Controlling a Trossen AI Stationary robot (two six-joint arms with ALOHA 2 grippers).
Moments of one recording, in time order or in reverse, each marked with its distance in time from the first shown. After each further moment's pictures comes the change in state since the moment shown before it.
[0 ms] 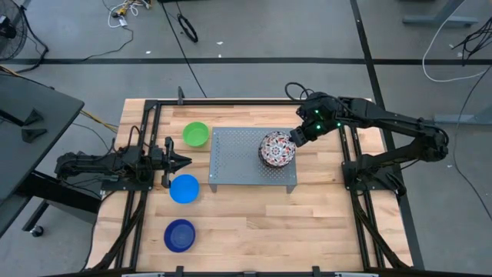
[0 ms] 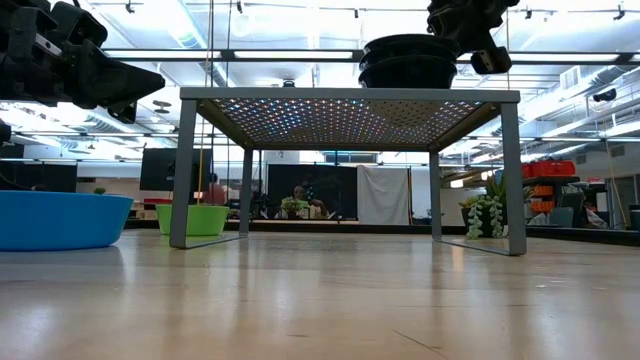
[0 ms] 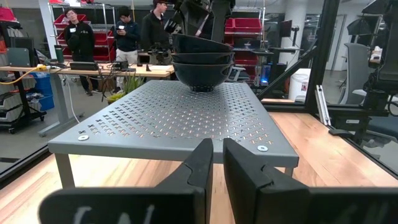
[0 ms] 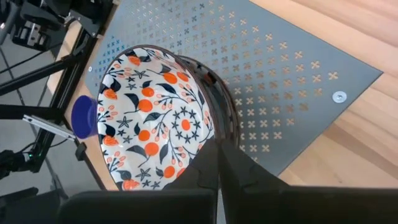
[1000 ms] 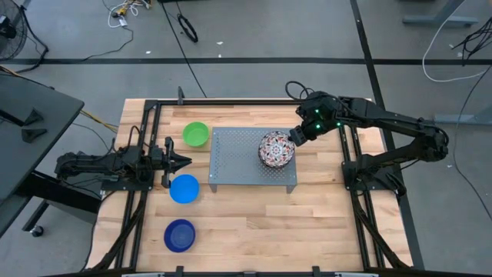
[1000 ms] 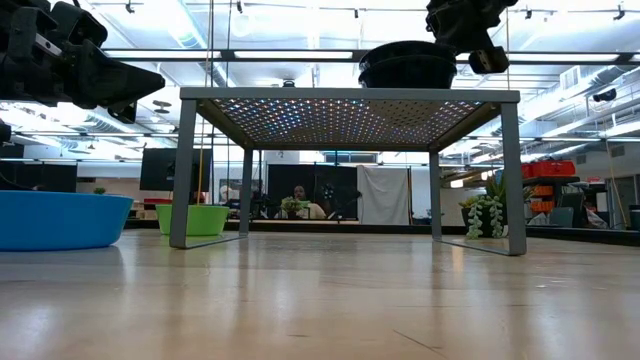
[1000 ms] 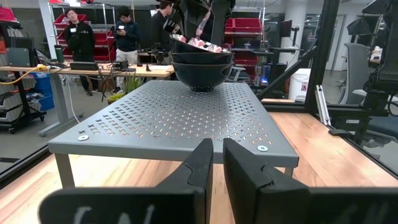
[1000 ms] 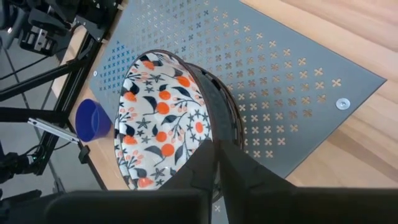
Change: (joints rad) left arm 0.000 0.000 0.000 0.000 0.000 0.000; right arm 0.000 0.000 0.000 0.020 0.001 0.001
